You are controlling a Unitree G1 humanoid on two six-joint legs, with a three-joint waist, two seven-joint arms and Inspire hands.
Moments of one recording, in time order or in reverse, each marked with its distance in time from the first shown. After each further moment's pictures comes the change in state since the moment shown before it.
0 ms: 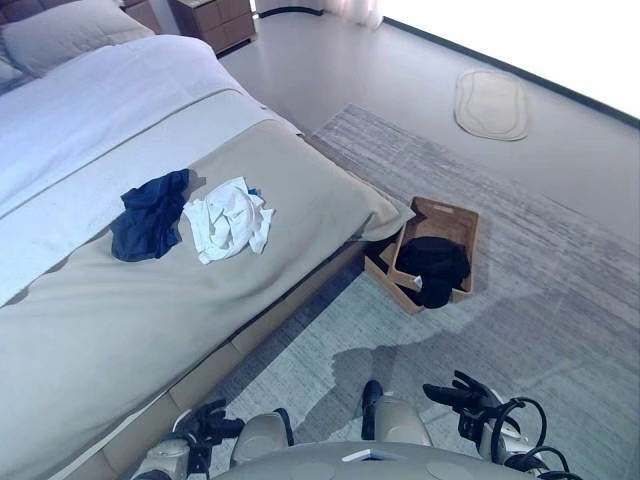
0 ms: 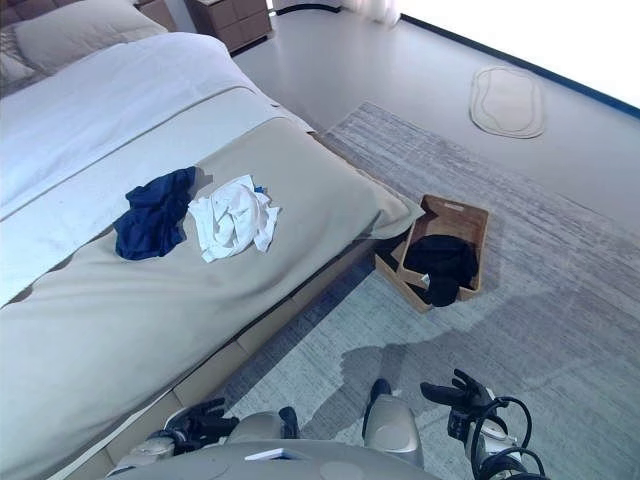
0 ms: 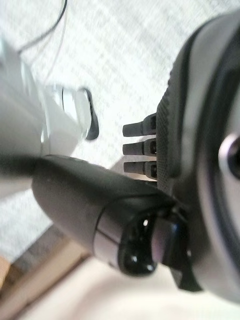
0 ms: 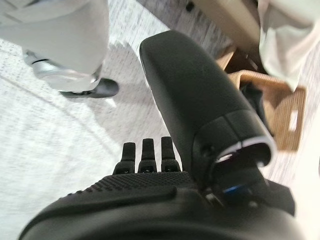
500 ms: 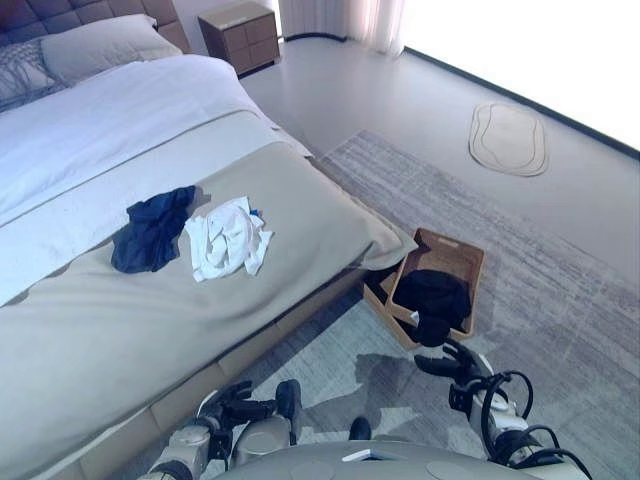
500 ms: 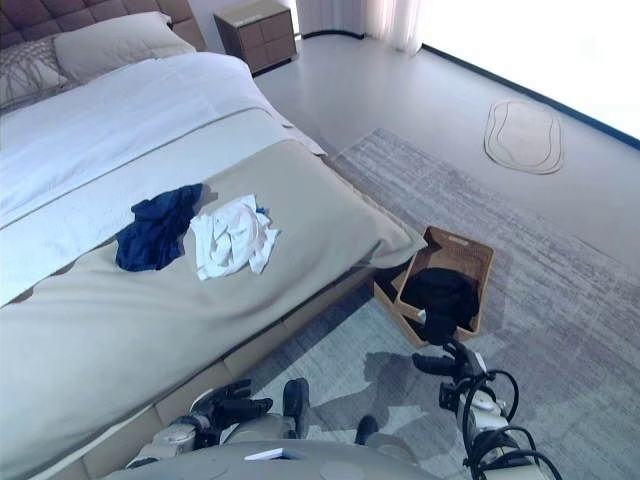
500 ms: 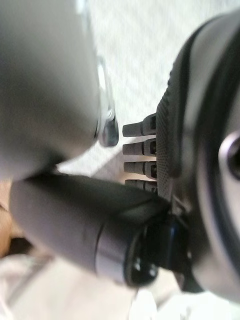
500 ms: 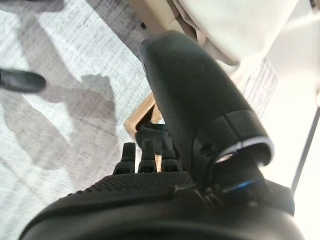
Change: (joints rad) left arm -0.023 -0.066 -0.016 -0.010 0.010 -0.016 -0.006; right arm -0.054 0.013 0.060 0.040 0.047 -0.008 -0.022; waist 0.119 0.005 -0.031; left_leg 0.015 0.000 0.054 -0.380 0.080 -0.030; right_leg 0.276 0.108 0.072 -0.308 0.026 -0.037
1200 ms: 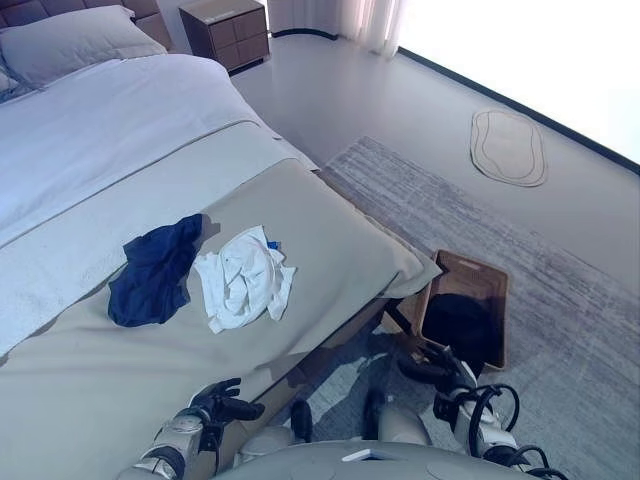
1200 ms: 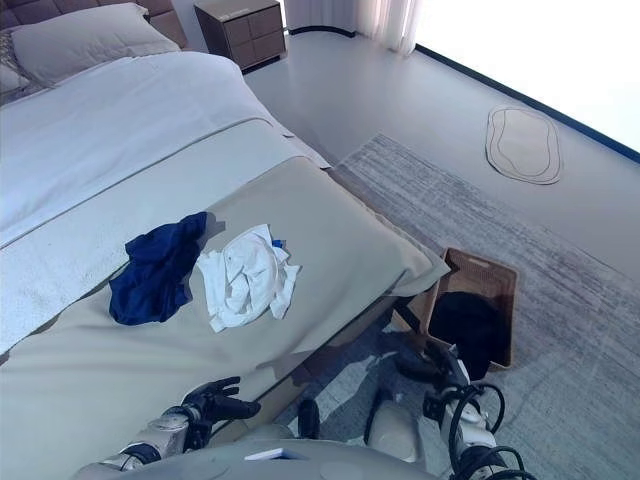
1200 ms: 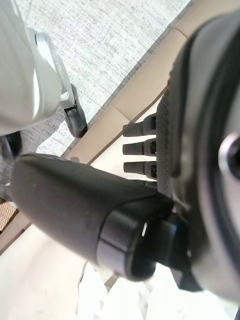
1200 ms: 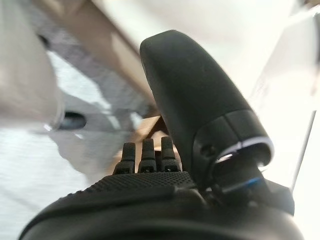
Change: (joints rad) left arm -0.027 0.066 -0.058 0.024 0.014 0.046 0.021; right arm 0.070 0.039 0.077 -0.279 -0.101 -0.020 -0.005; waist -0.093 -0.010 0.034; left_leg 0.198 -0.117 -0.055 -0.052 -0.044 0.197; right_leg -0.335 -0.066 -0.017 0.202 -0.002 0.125
